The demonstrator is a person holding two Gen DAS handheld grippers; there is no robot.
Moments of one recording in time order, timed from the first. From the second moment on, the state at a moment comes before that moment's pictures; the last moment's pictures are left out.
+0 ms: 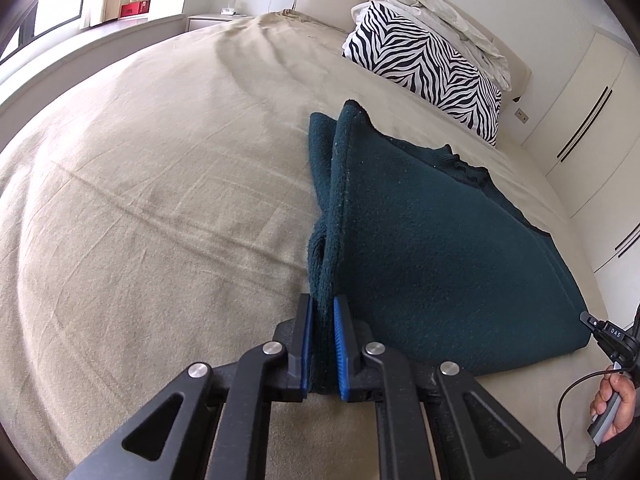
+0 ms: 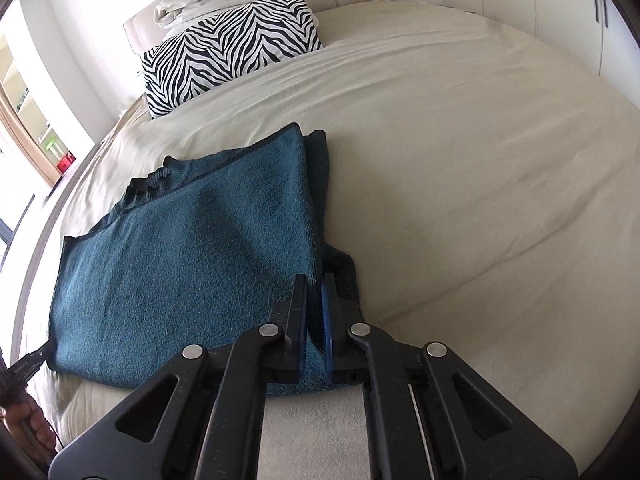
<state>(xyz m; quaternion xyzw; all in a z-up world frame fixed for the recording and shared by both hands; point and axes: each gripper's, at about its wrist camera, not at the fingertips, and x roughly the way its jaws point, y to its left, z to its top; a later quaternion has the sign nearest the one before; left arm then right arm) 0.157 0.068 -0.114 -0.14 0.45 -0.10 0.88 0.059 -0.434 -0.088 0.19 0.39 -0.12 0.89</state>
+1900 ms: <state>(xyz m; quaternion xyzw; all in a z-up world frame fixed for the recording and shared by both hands) 0.317 0.002 -0.128 -0.03 0.42 -0.04 0.91 0.241 -0.392 -0.141 0.42 0.36 0.08 0.83</state>
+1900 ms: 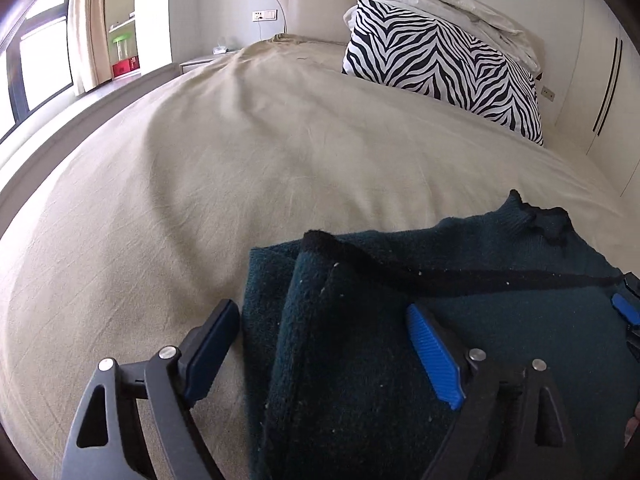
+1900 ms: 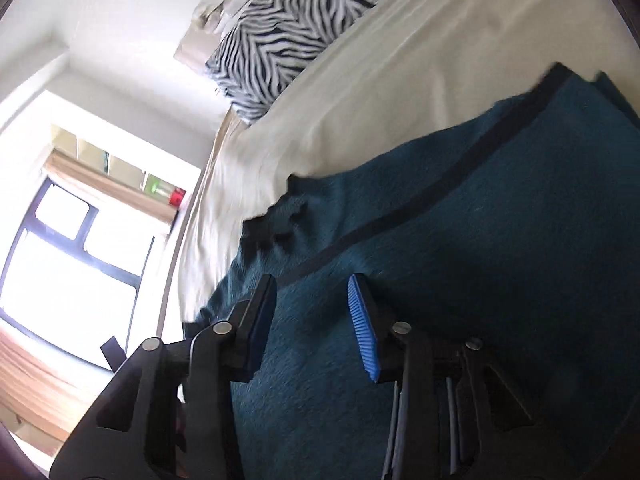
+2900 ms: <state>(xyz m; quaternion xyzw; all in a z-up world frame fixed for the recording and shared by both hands) 0.313 -0.004 -0.133 -0.01 0.41 -0.04 0.91 0.232 -0.343 -0.130 0.38 0.36 0.08 0.85</state>
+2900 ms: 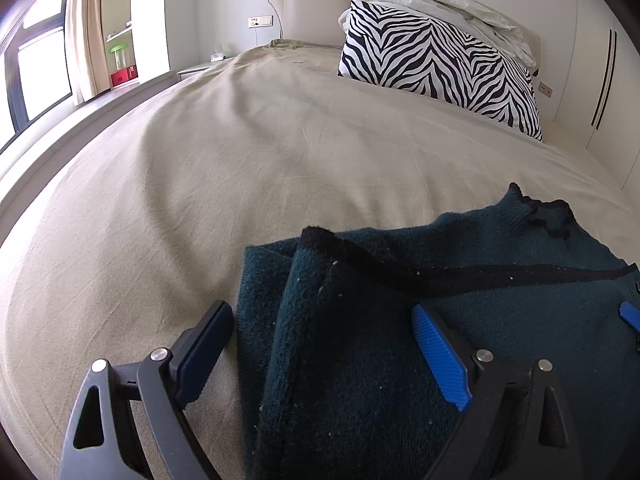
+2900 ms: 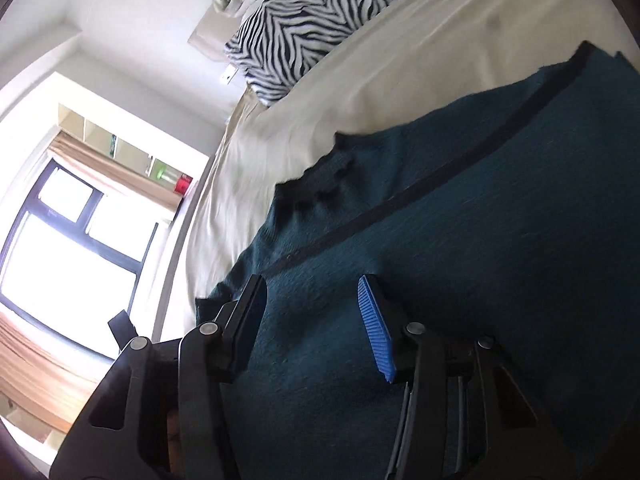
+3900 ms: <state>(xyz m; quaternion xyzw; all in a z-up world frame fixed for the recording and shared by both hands) 0.167 -0.004 -0.117 -0.04 0.45 -0.11 0.89 0.086 -0.398 -0.165 0.50 0.34 0.05 0.80</state>
